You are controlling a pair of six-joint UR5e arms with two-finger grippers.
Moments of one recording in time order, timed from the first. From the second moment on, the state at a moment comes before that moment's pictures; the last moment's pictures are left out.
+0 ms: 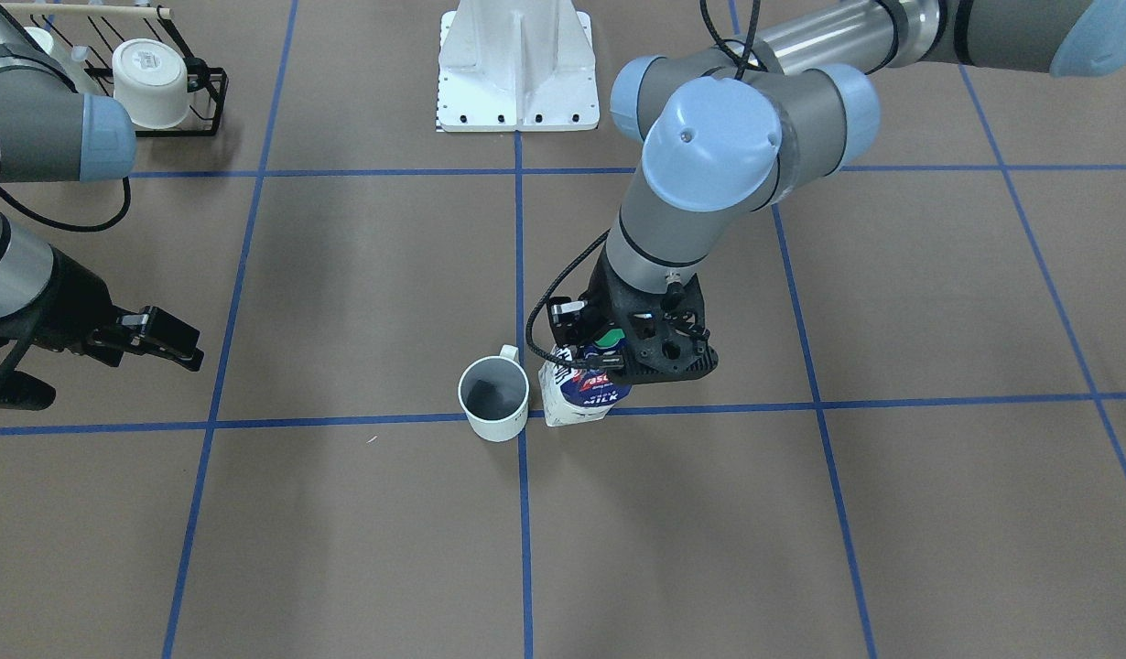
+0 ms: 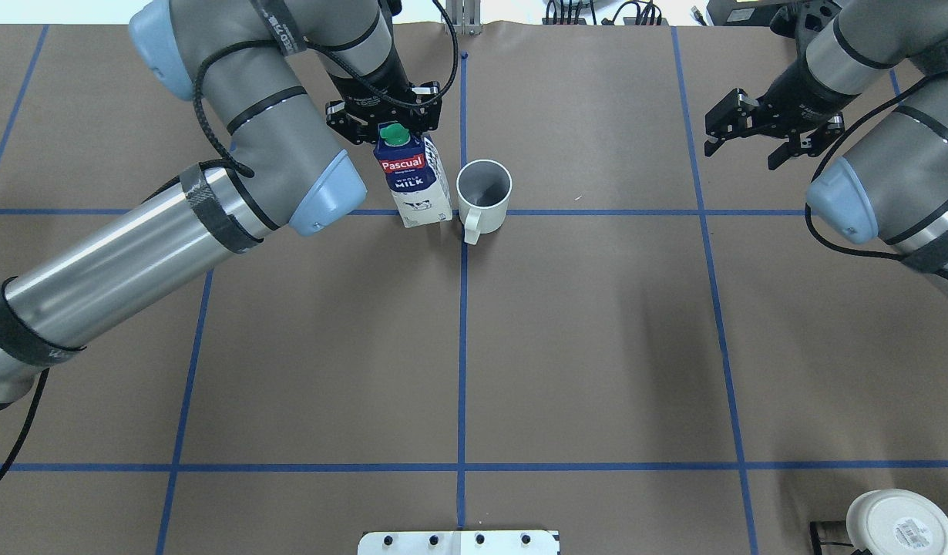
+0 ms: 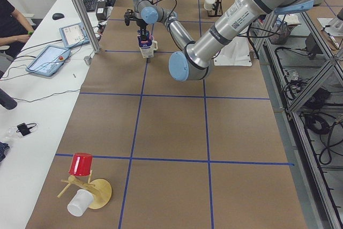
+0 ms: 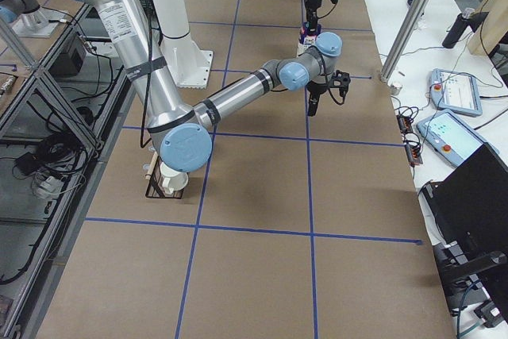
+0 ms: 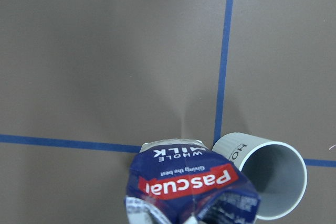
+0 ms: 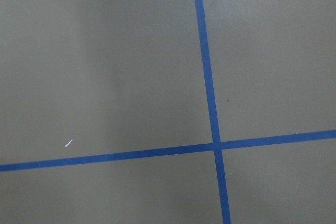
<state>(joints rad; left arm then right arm) -0.81 -2.52 -1.38 -1.61 -2.15 -1.15 1.06 -1.16 1.68 -1.51 2.32 0.89</state>
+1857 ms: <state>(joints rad) -1.03 -2.06 -1.87 -1.46 -2.18 -0.84 1.09 -1.27 1.73 -1.42 2.18 0.88</state>
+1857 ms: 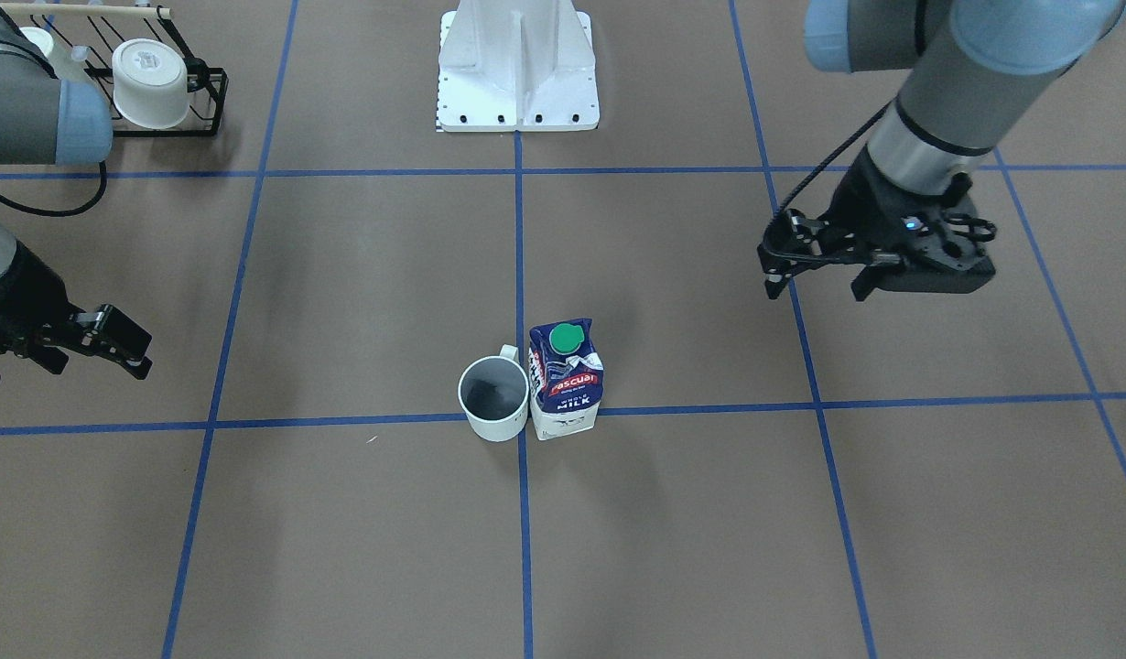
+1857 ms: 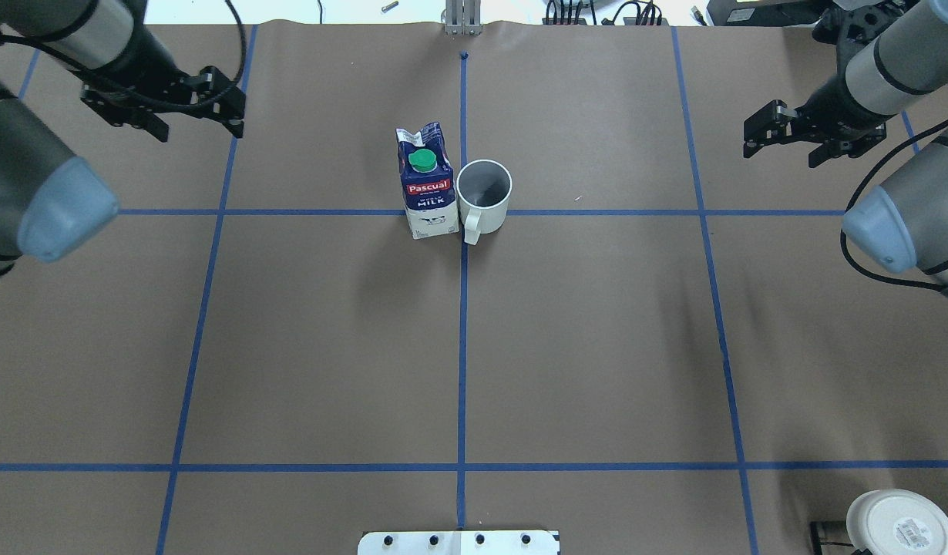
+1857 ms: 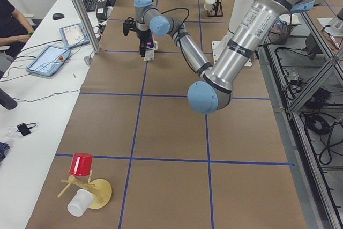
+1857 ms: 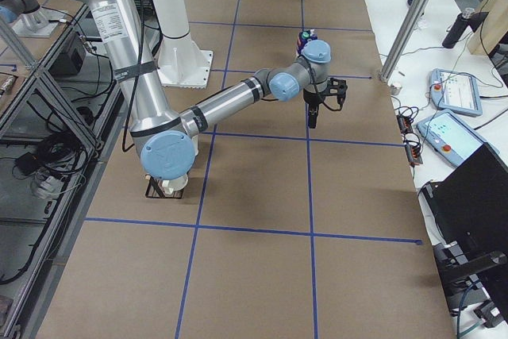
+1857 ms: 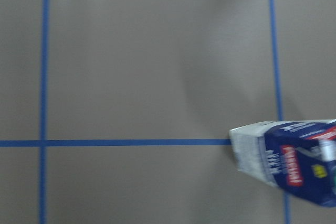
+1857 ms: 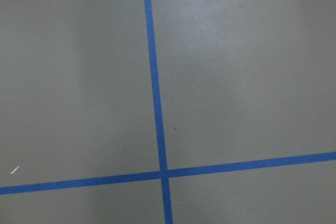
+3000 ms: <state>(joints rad) -1.44 -1.59 -1.59 -1.85 -2.24 -0.26 1.50 -1.48 1.50 -1.42 2.36 0.15</state>
